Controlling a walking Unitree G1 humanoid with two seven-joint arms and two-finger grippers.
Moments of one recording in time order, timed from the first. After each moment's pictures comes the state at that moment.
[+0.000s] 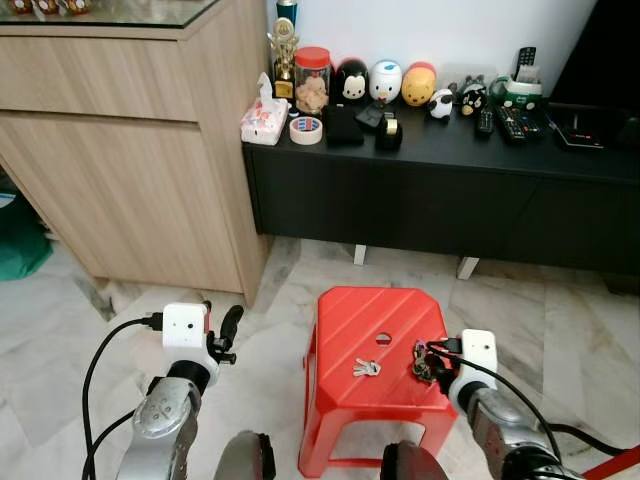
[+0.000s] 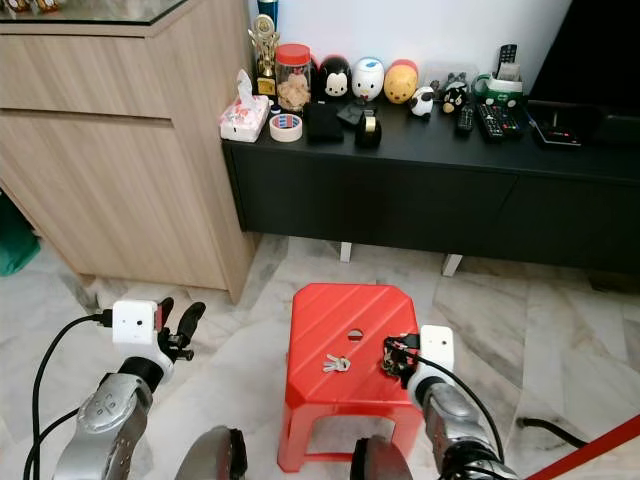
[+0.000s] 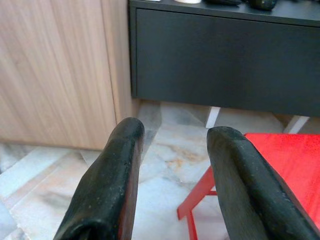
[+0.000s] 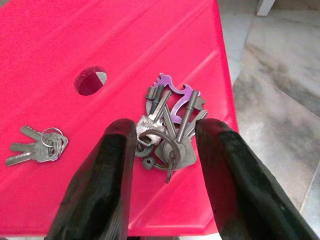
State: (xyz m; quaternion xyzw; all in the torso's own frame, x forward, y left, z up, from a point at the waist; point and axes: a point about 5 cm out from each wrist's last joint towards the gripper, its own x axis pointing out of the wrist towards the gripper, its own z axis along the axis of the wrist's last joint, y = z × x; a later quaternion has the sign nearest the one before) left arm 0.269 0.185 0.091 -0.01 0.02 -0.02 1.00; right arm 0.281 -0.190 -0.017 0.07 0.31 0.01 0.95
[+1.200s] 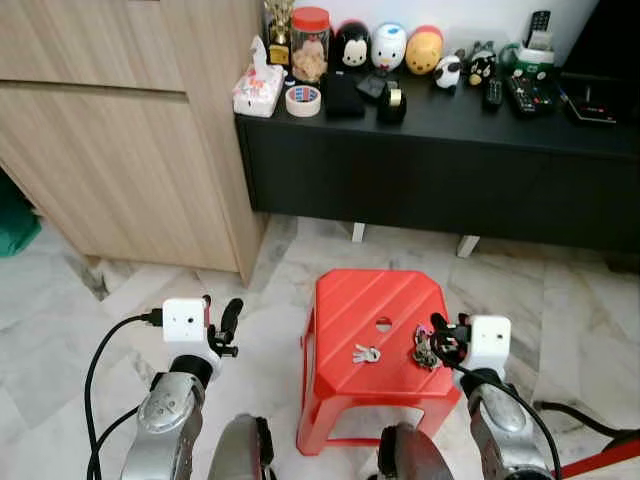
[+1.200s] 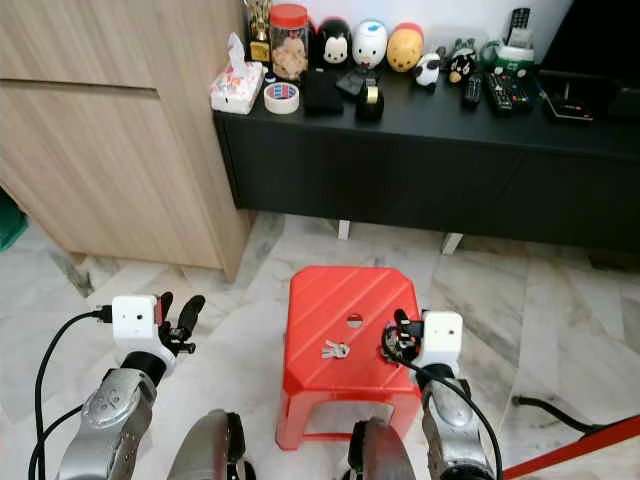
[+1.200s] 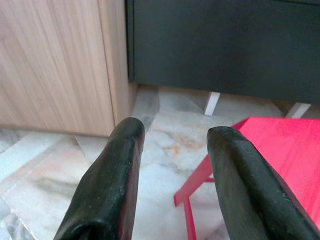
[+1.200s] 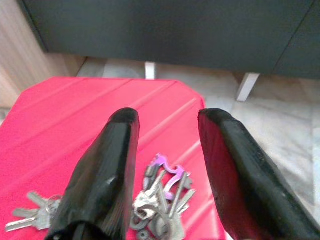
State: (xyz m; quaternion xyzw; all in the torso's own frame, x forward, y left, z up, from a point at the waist) left arm 0.268 0.182 0.090 -0.01 0.02 -0.03 1.00; right arm 0.291 -0.183 0.023 0.02 0.11 0.02 0.99
